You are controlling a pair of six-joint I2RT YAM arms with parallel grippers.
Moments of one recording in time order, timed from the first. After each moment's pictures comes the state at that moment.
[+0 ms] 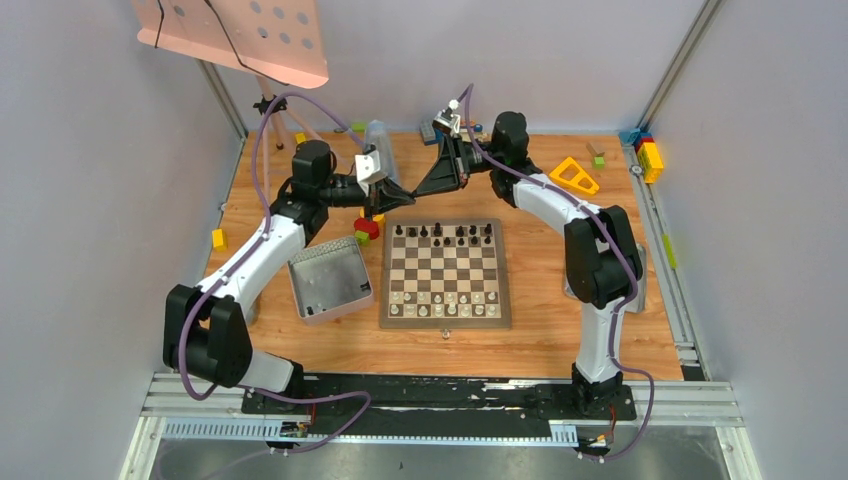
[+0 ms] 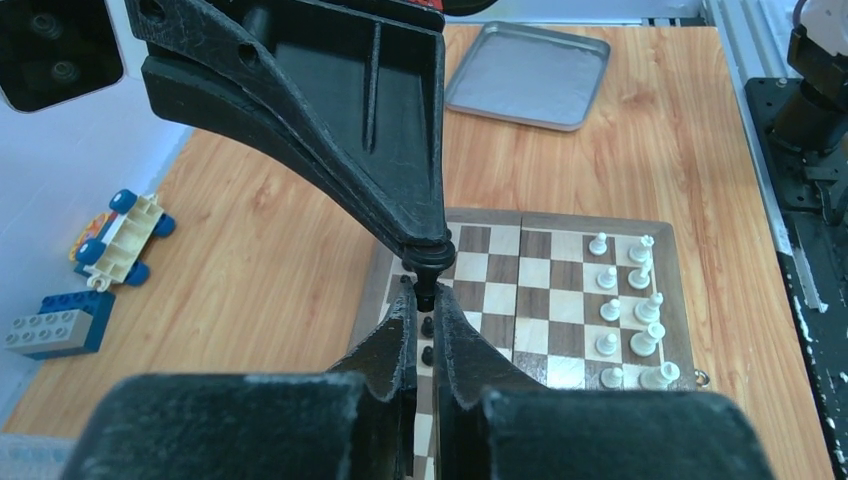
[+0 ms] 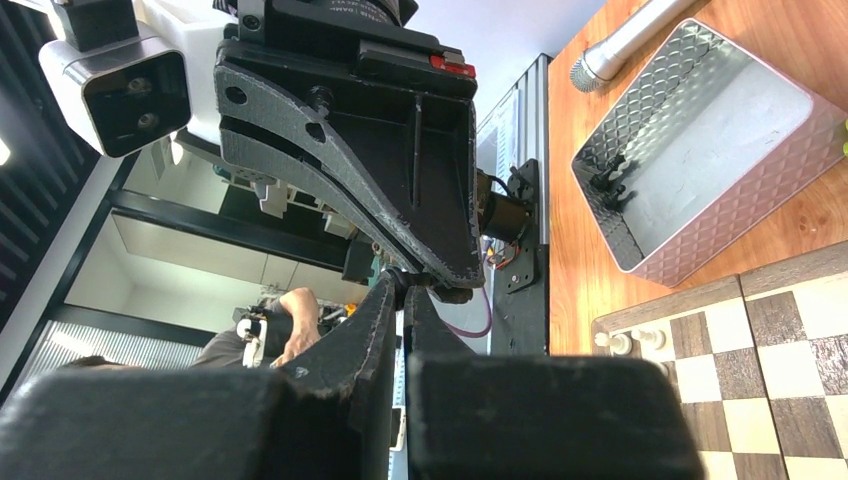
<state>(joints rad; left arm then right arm) -0.31 1.42 1.08 0.10 1.09 0.35 0.41 2.01 1.53 0.67 -1.41 1.30</state>
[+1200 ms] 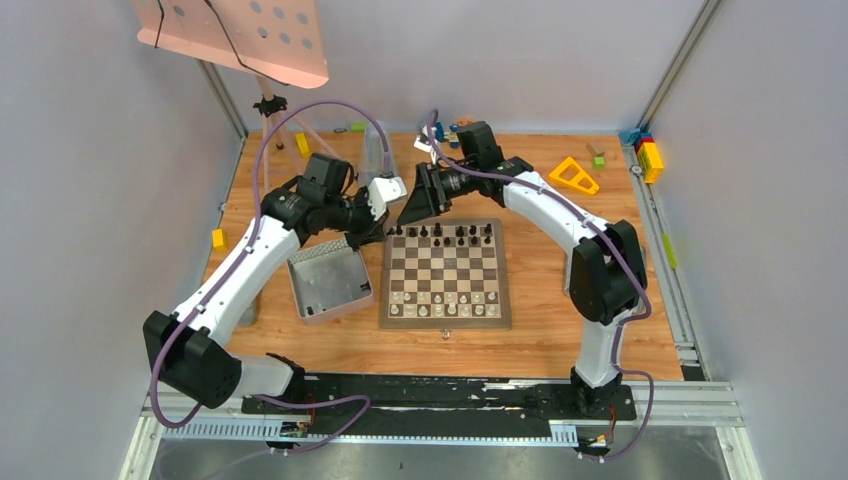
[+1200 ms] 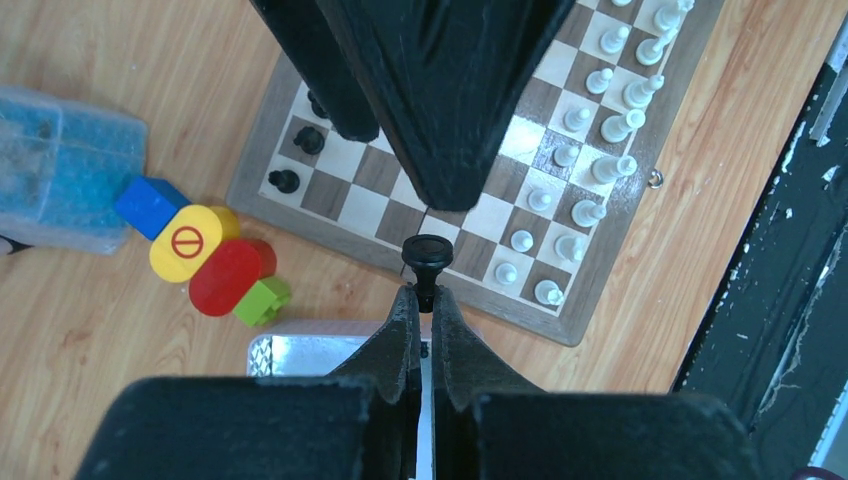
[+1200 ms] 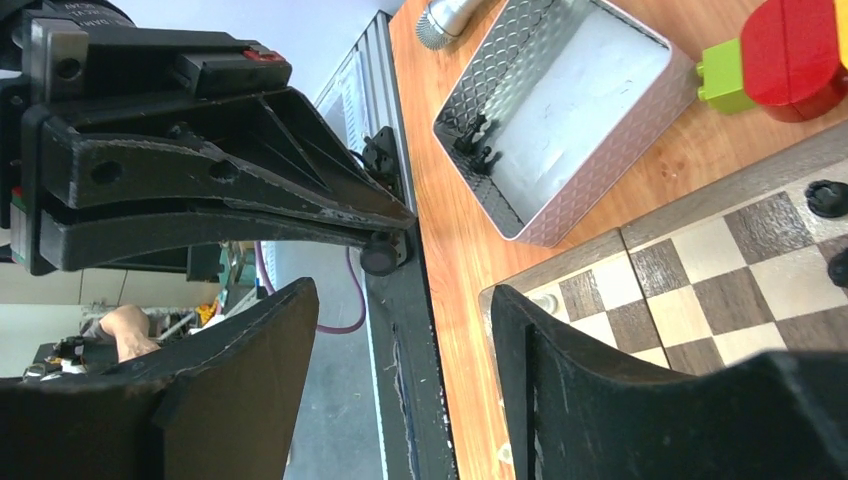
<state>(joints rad) -0.44 1.33 1.28 -0.82 0.54 0.57 0.52 1.91 1.63 -0.36 -1.08 0.36</state>
